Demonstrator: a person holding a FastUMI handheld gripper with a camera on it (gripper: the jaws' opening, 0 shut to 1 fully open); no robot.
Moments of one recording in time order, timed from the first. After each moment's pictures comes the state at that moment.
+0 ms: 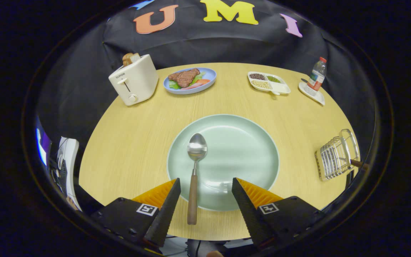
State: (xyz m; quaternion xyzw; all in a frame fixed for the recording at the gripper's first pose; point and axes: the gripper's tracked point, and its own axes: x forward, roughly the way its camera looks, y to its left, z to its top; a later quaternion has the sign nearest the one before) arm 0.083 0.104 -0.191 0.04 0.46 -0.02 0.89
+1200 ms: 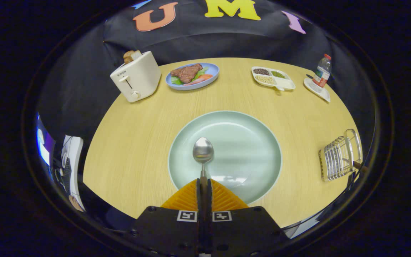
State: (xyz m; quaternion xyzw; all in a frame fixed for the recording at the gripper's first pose) arm 0.077 0.094 -0.181 0.05 0.47 0.01 0.88
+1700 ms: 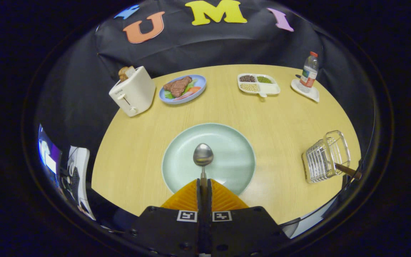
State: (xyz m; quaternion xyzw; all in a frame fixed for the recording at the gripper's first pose) arm 0.070 0.050 -0.142 0.09 0.45 0.00 0.89
